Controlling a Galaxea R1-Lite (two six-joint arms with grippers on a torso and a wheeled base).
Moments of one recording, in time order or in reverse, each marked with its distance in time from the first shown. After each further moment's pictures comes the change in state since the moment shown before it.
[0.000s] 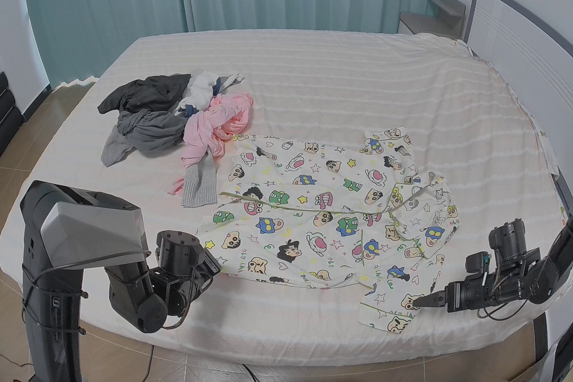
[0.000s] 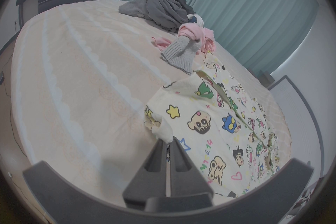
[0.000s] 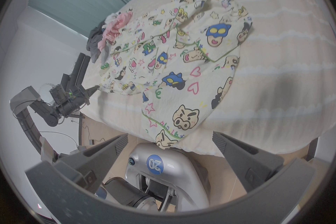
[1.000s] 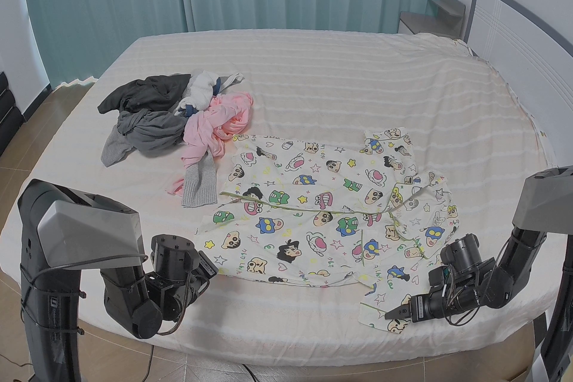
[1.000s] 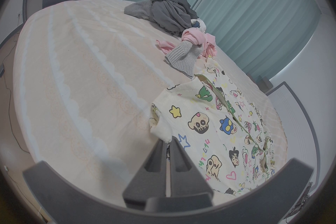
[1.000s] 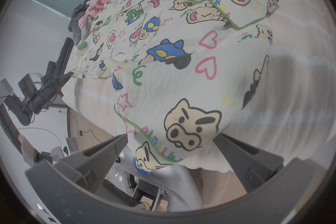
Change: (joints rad) left arm 0.000 -0.013 0.067 -0.069 0.001 -0.034; right arm 0.142 0.304 -0.148 -0.034 -0.136 0.034
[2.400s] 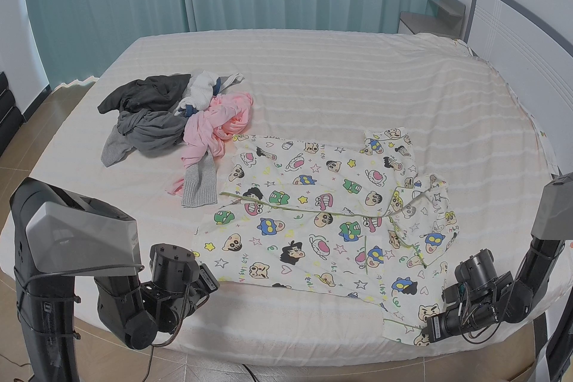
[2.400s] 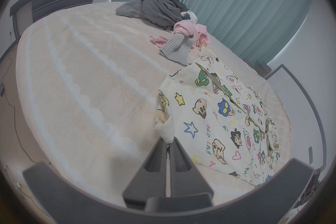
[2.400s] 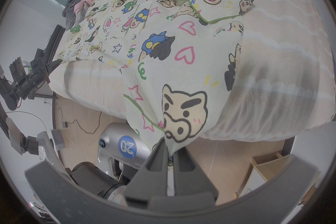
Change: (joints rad) left arm -0.046 -0.048 0.094 0.006 0.001 0.080; right arm 0.017 -0.108 0.184 0.006 -0.128 -0.054
